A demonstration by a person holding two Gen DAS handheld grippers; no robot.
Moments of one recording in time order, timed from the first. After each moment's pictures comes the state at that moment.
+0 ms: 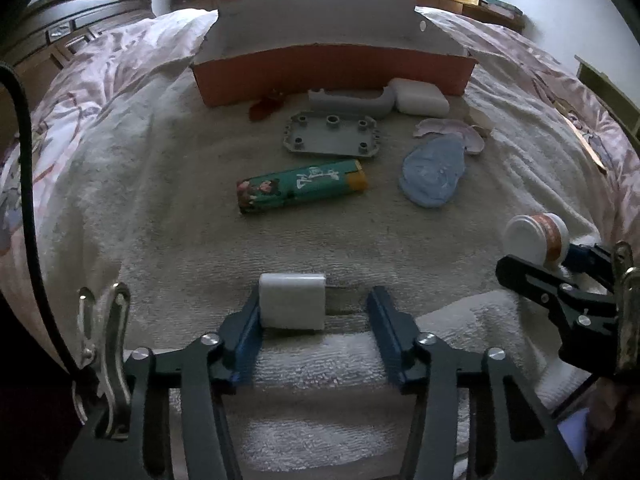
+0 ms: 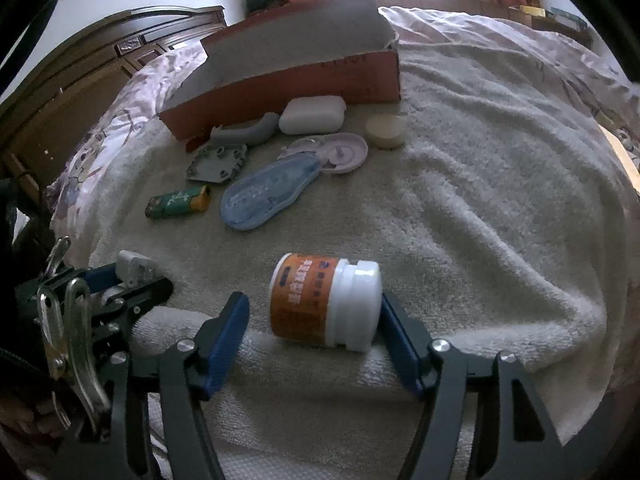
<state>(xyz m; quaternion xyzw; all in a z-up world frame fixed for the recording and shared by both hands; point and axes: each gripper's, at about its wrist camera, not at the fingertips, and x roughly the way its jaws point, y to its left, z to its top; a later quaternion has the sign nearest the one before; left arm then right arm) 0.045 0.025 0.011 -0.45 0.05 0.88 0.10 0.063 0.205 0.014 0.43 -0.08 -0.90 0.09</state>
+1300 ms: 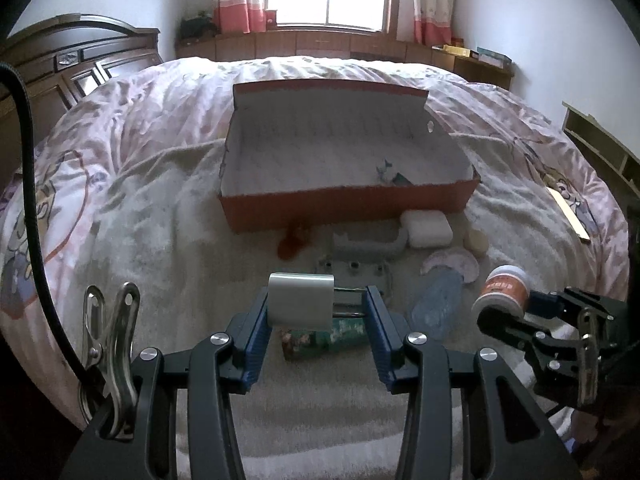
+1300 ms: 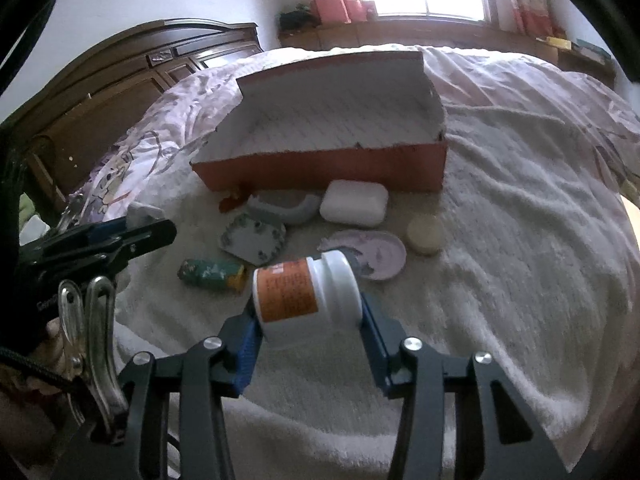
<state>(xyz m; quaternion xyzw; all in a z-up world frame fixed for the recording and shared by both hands) 0.001 0.004 0.085 -0.37 0.02 0.92 0.12 0.028 0.194 0.064 0.38 -0.06 -0.91 0.15</state>
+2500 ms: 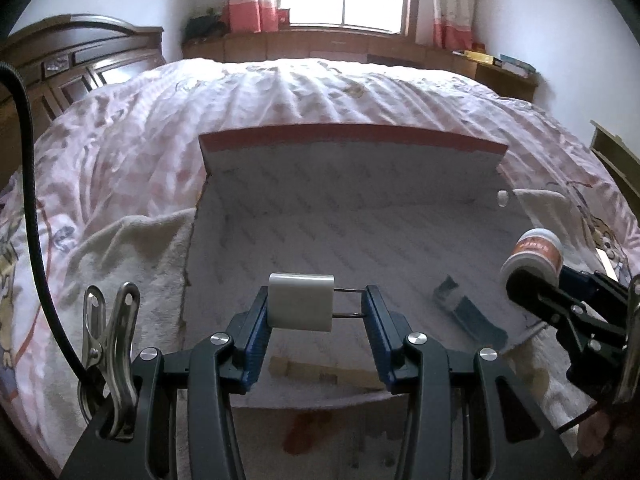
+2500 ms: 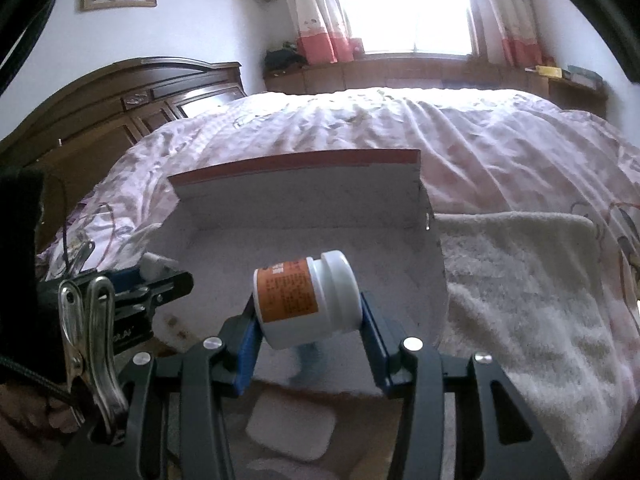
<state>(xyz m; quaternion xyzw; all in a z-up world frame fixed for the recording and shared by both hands) -0.156 0.031 0.091 -0.37 0.01 0.92 0.10 -0.124 0.221 0.100 0.31 -0.06 -0.94 0.11</state>
